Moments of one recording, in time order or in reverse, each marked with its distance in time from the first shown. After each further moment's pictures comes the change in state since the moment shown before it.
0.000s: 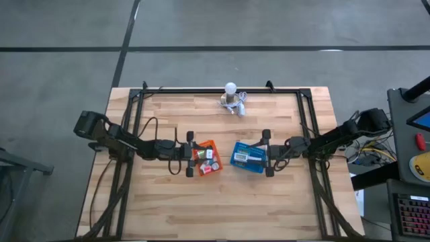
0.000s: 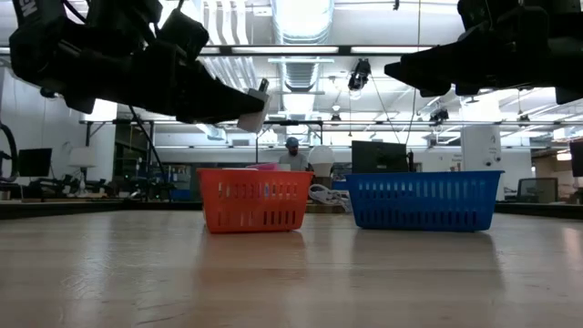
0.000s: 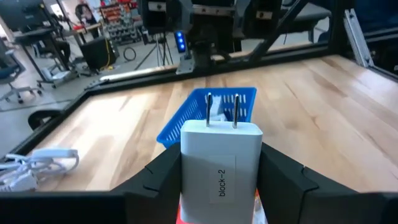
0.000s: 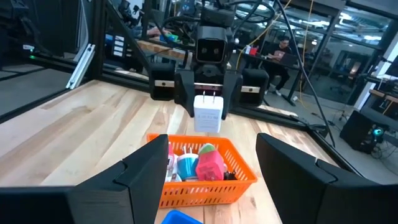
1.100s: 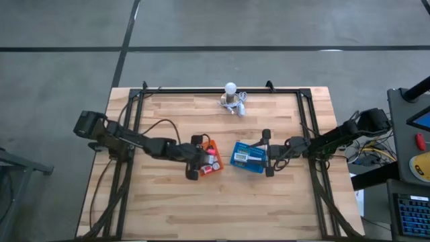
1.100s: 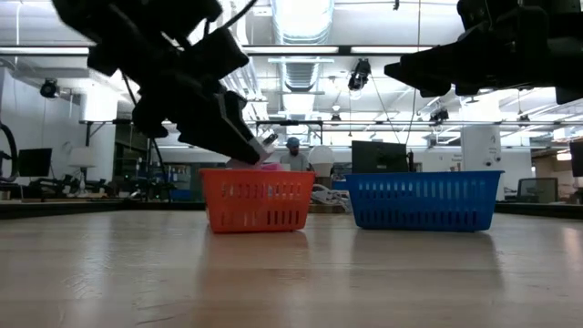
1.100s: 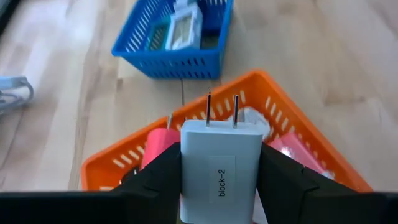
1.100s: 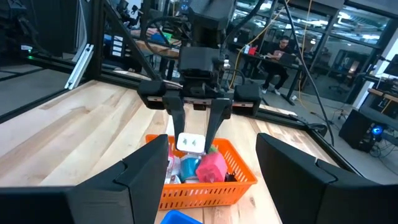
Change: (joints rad) left arm 0.000 -0.002 0.303 -0.819 0.016 0.006; right arm 0.000 0.000 0.000 0.000 0.007 0.004
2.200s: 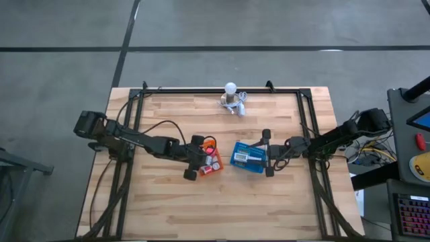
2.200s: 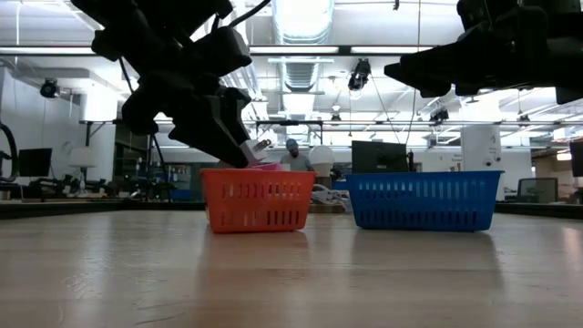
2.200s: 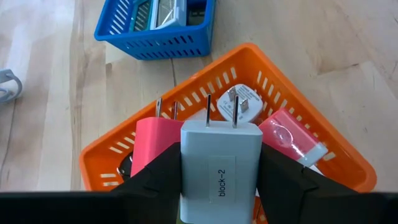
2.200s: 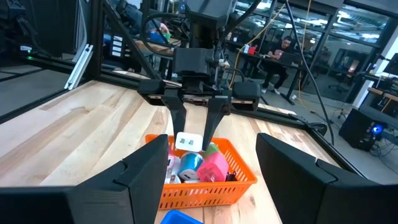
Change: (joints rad) left arm 0.000 0.000 0.095 -0.232 0.010 0.061; right arm 0.000 0.000 0.000 0.000 0.002 0.004
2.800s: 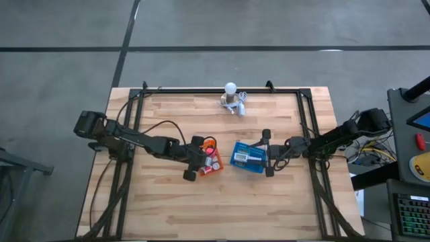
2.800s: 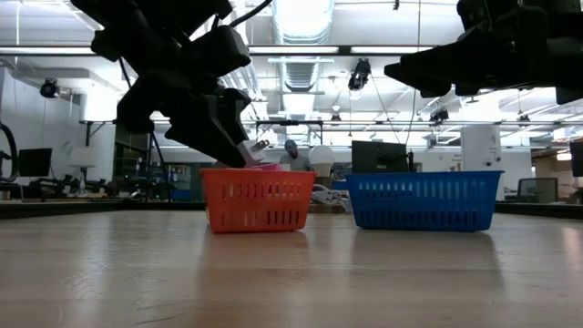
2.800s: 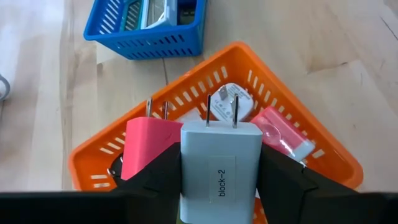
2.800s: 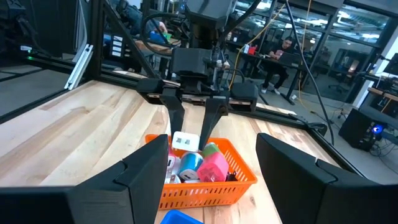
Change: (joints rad) left arm 0.000 0.000 0.000 -0.006 0.026 0.000; right arm 0.000 0.000 0.000 0.000 0.000 0.000
